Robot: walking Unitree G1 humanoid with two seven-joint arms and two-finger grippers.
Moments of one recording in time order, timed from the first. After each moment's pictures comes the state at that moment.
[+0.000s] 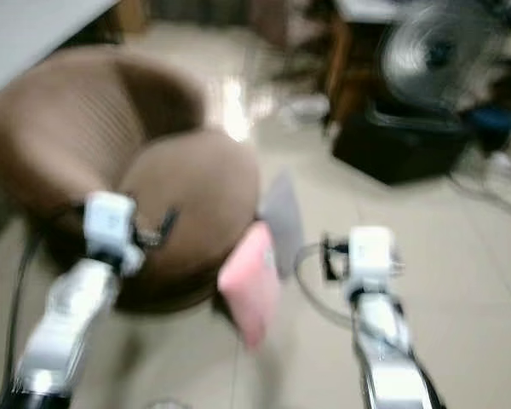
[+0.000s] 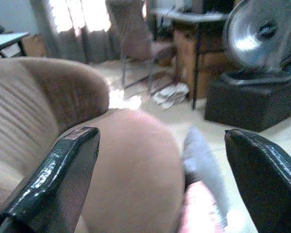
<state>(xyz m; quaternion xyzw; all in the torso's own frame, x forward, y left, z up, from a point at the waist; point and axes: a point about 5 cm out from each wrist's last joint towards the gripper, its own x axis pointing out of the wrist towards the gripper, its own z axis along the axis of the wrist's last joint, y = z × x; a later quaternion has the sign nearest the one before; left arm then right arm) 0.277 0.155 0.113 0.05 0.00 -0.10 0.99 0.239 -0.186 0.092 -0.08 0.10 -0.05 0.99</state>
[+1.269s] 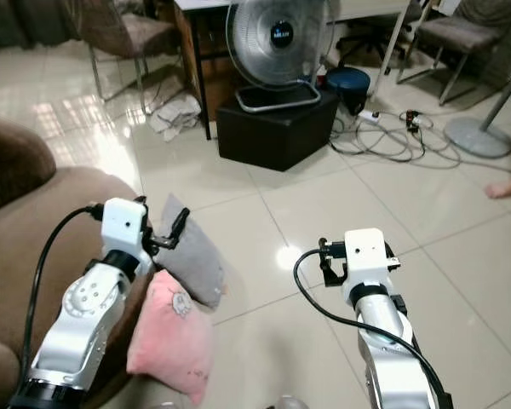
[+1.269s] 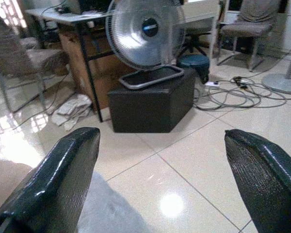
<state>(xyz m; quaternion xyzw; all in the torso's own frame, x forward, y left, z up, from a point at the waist) 0.279 0.143 0.106 0.05 0.01 -0.12 0.99 0.243 -0.186 0.089 -0.11 0.11 0.00 0.99</state>
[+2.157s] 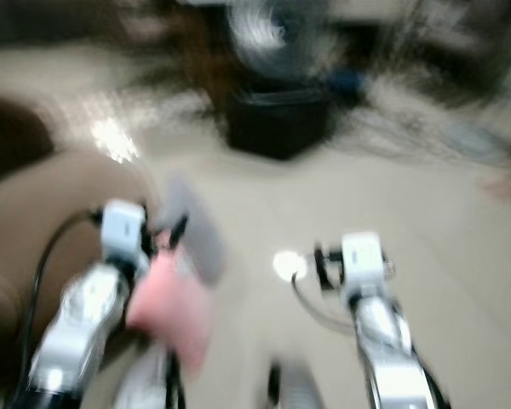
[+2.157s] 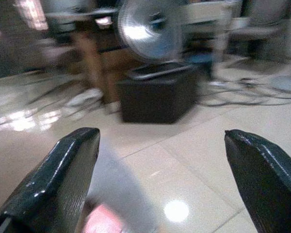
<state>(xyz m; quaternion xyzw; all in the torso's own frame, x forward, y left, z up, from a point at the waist) 0.275 0.146 0.098 0.05 0.02 -0.13 0.99 0.248 -0.184 0.088 -0.10 0.11 0.02 0.99</state>
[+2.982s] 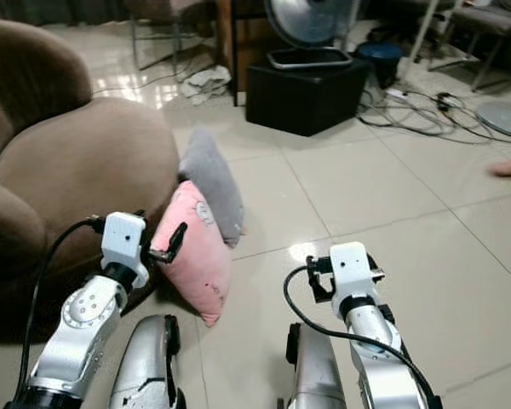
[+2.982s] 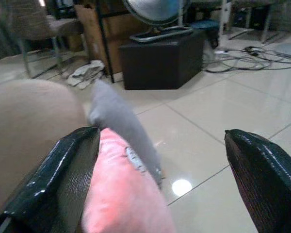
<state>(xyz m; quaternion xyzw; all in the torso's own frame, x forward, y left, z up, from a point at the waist) 0.273 0.147 0.088 0.07 0.03 -0.13 0.99 0.238 -0.182 0.065 -0.13 0.15 0.03 0.98</state>
